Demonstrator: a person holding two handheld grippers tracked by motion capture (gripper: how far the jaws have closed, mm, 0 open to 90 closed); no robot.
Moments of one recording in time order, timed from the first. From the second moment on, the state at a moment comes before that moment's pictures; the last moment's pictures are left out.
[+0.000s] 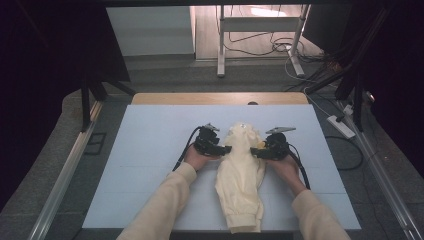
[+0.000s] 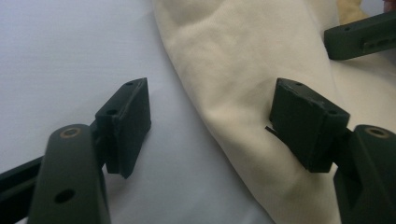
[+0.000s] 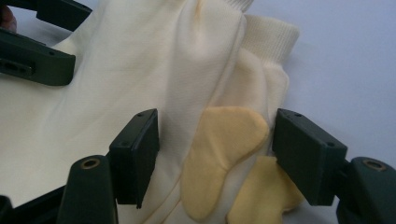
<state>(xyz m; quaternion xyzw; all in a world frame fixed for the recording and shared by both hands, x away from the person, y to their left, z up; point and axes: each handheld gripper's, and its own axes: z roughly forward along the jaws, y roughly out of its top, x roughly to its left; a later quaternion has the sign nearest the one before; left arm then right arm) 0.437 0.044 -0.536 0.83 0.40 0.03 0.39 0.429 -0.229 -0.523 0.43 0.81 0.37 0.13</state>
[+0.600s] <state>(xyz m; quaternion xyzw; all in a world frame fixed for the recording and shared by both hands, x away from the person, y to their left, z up) 0.427 0.031 -0.530 0.85 0.36 0.02 0.40 0.430 -0.224 -0.523 0.41 0.82 0.38 0.11</state>
